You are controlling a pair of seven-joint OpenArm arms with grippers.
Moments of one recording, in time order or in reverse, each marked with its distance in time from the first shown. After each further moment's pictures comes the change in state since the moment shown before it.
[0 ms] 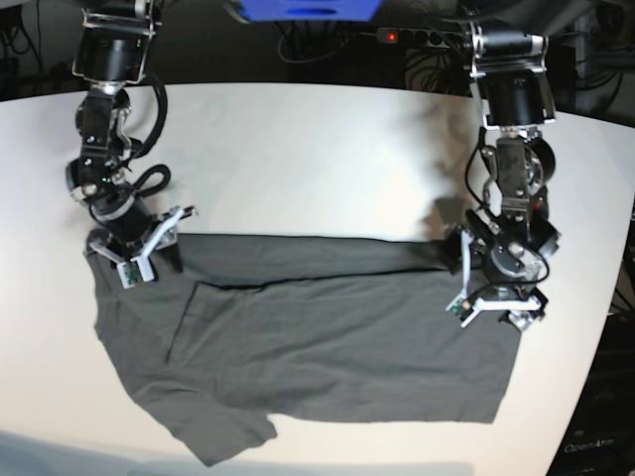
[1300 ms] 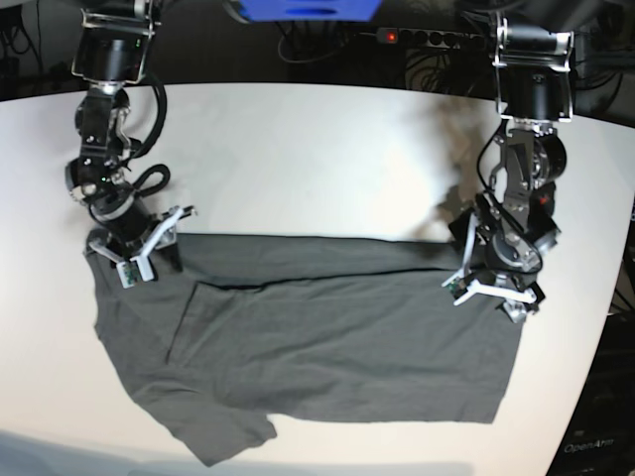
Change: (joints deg) left arm 1.7 -6.5 8.7 -1.7 0.0 0.2 -0.9; right arm -0.2 0.1 0.0 0.0 0.0 0.0 0.0
